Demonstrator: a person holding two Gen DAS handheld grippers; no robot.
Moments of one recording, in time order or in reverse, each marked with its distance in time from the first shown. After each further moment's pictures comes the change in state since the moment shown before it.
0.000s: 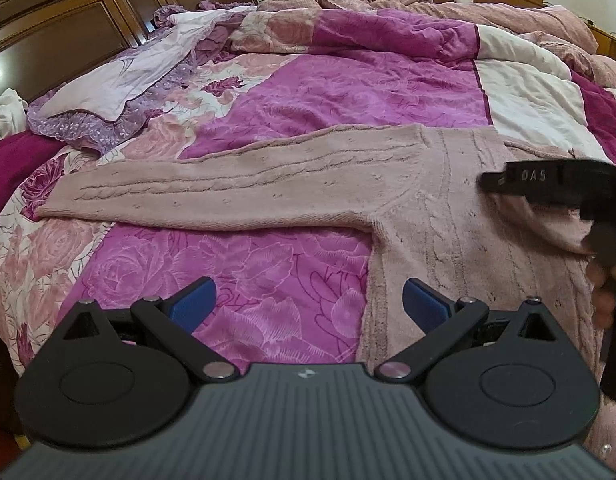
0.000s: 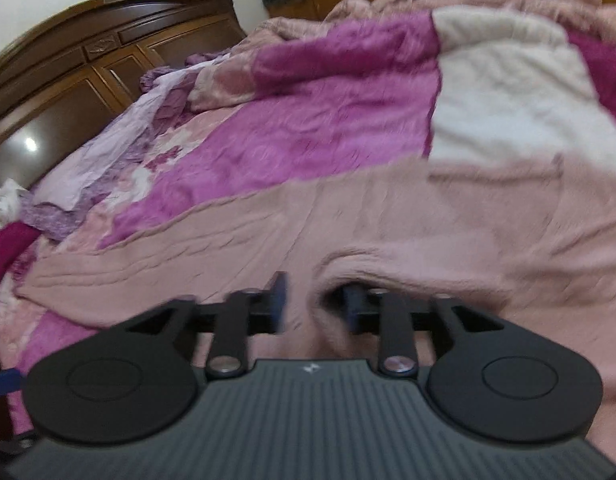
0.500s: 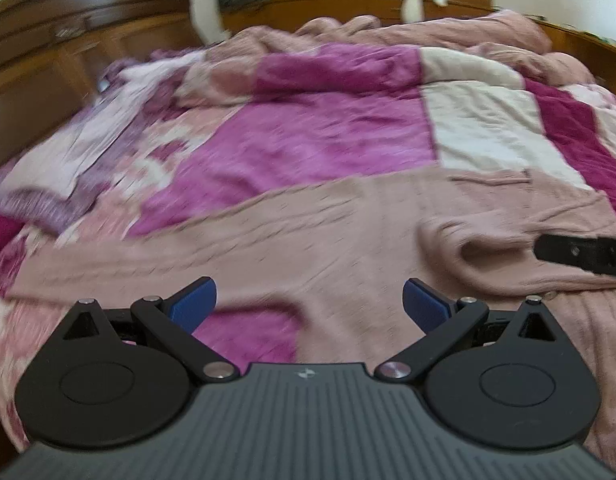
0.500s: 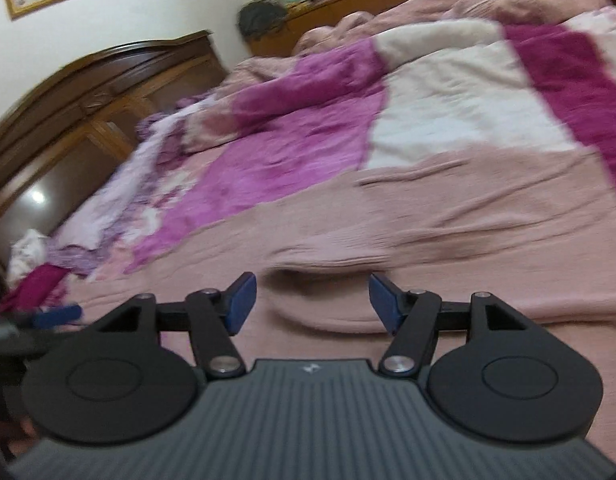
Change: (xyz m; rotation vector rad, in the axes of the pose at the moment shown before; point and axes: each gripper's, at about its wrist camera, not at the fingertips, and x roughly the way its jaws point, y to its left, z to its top) left arm -0.004 -0.057 0.043 0.141 -0.113 -0.089; right arm -0.106 -0.060 -0.012 0.085 -0.089 -0.096
